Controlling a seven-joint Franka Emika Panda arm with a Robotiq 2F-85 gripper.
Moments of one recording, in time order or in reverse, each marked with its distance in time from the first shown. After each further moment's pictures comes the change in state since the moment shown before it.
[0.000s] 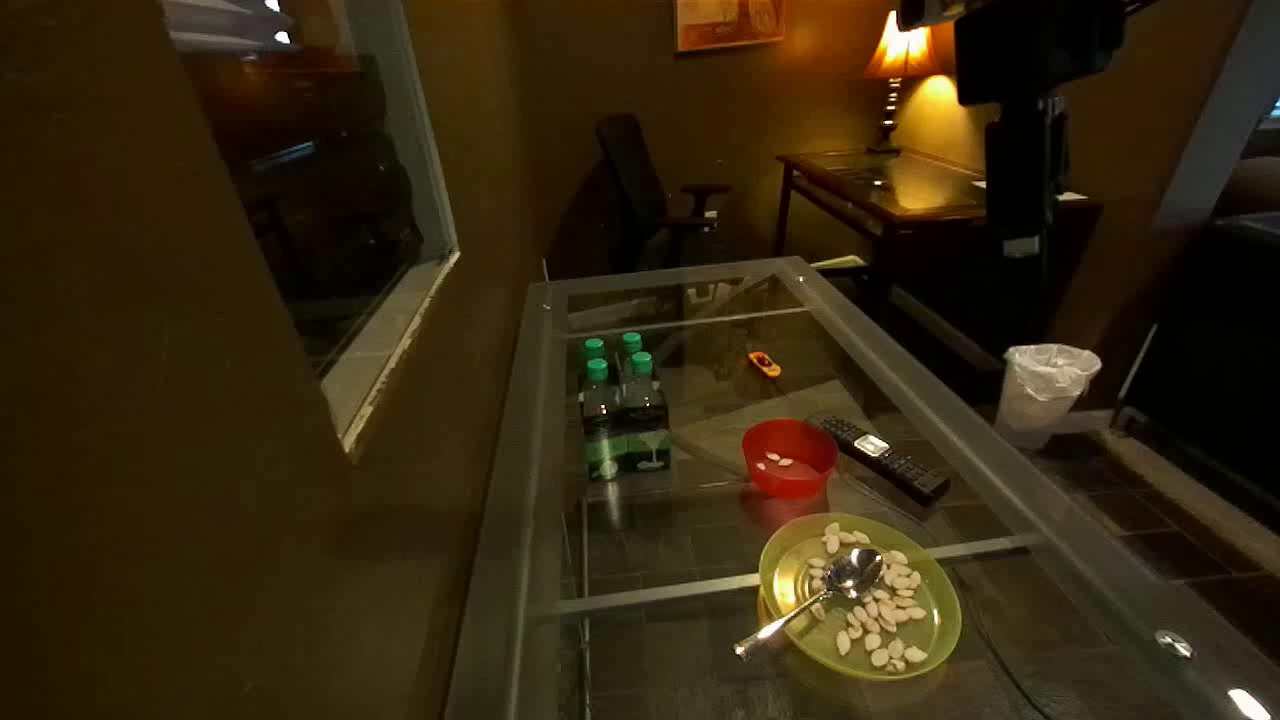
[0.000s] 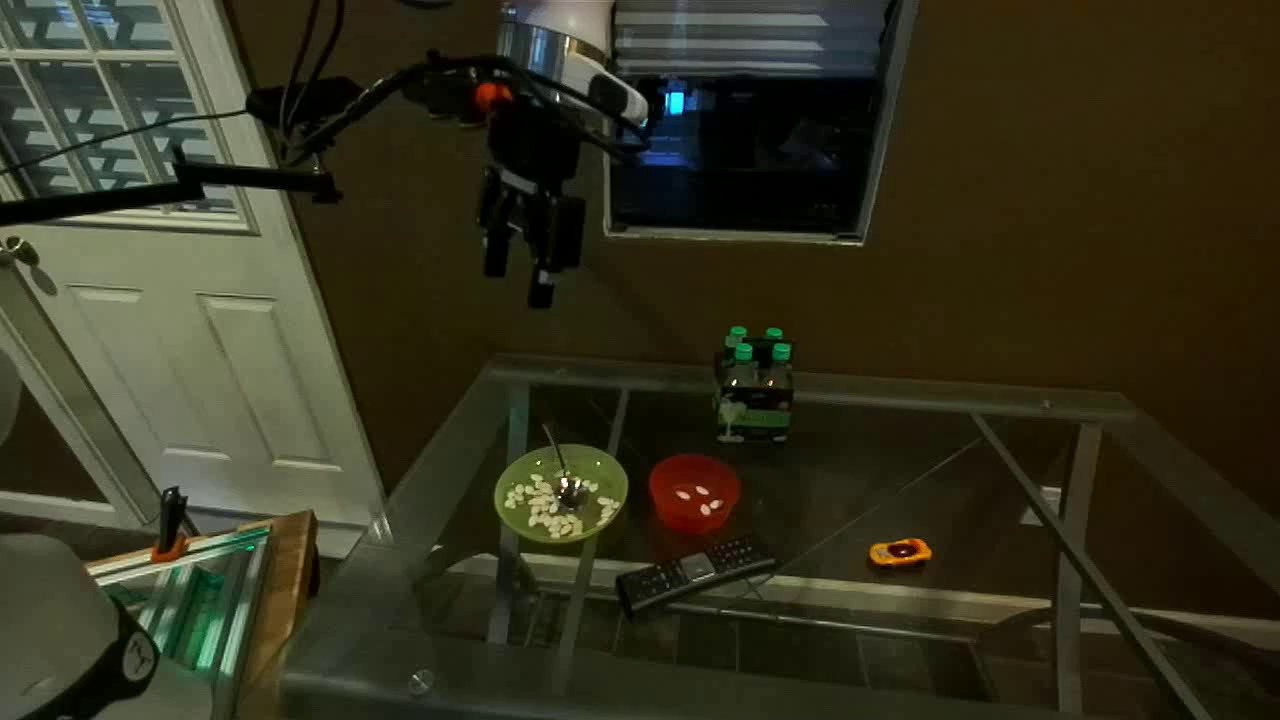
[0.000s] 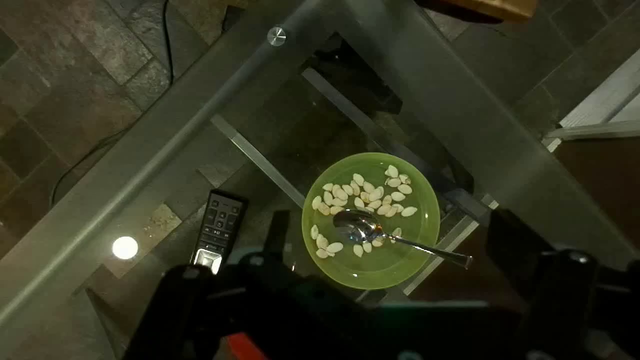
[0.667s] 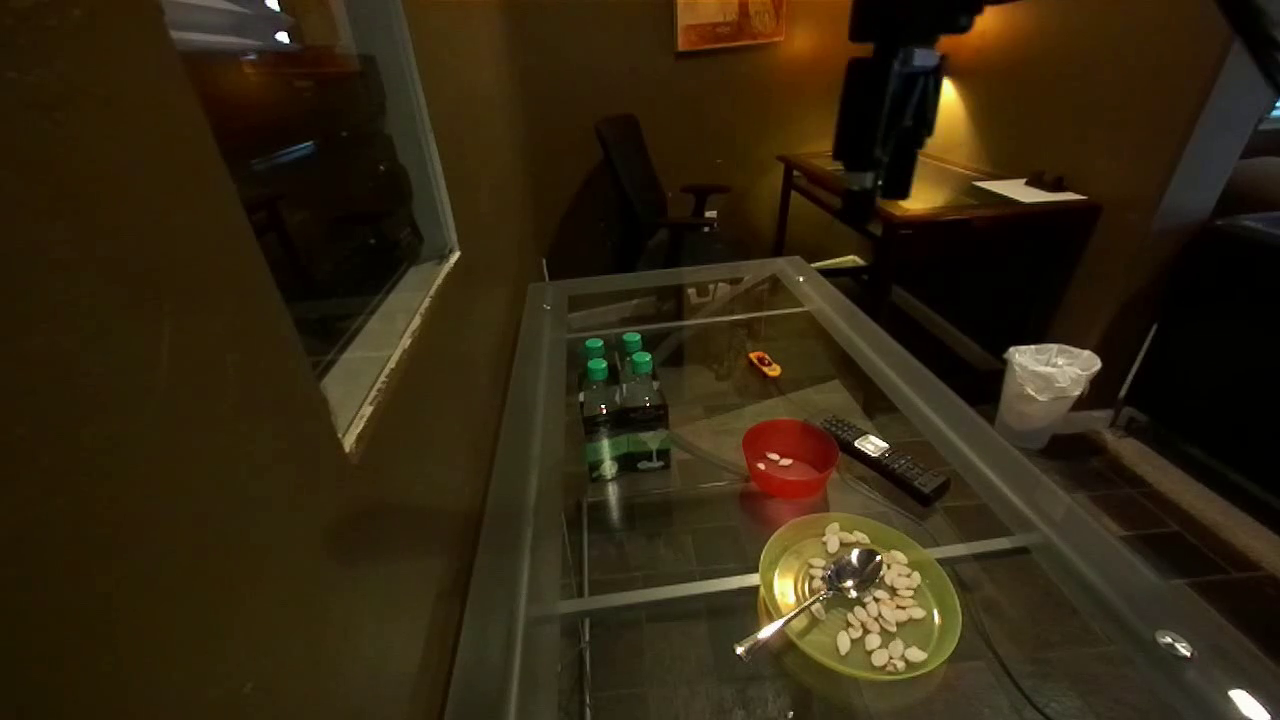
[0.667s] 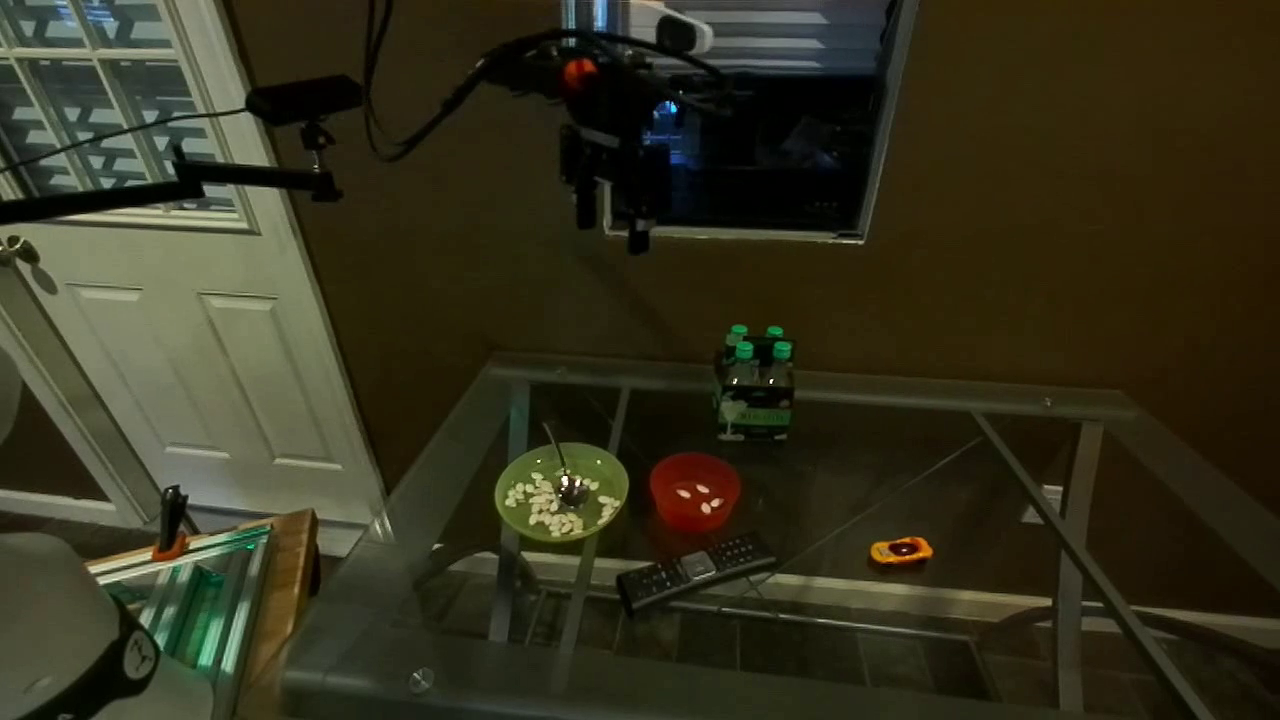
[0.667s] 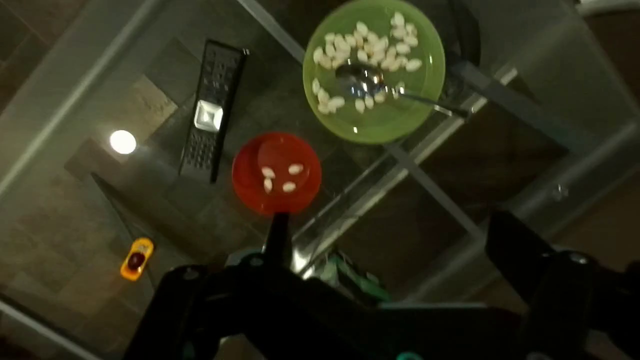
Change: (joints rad) arm -0.003 0.111 -0.005 0.160 0.019 0.227 0.002
